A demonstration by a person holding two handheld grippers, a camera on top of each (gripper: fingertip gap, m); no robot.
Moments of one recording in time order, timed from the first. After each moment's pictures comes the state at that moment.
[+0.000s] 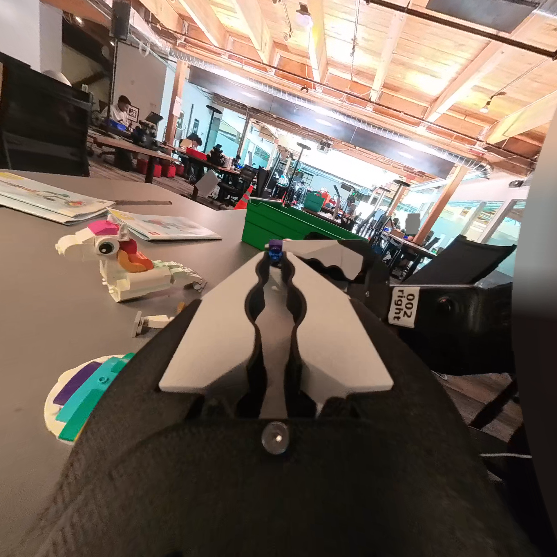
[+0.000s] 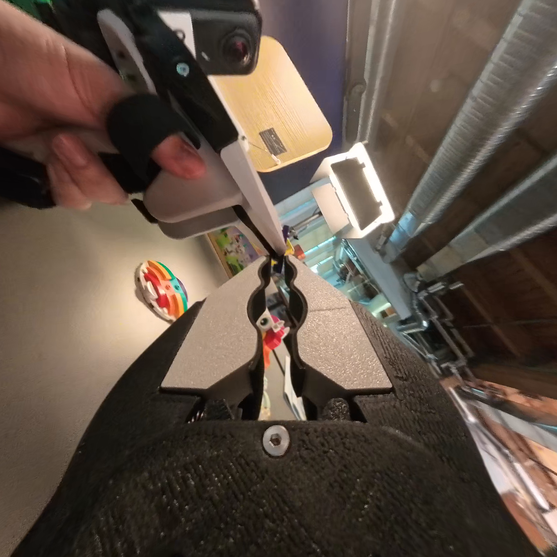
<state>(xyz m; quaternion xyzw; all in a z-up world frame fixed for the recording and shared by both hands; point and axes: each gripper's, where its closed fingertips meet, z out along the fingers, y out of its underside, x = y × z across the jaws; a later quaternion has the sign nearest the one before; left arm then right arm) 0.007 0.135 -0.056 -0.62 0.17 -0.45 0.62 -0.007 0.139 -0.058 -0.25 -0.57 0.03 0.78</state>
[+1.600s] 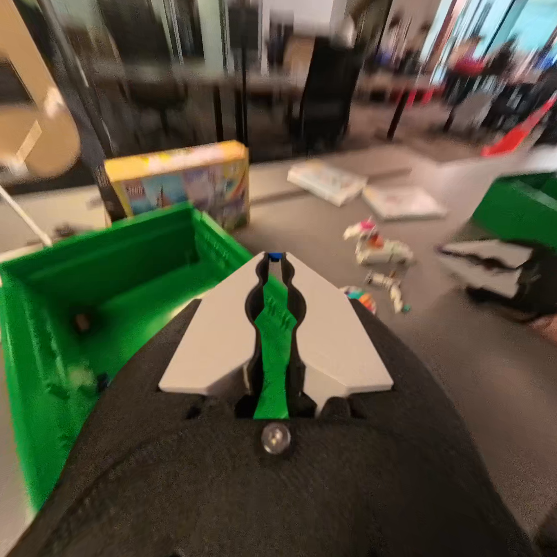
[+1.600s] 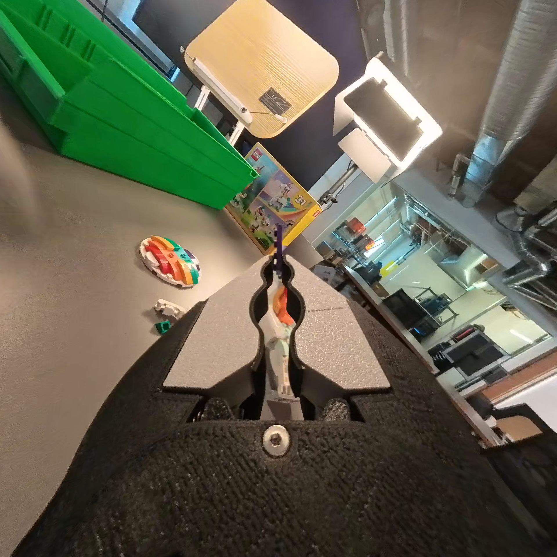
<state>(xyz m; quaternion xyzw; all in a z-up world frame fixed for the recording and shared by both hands) -0.206 0.097 0.008 -0.80 0.01 -0.06 0.60 0.020 0.190 -0.075 -0.37 -0.56 0.17 0.72</state>
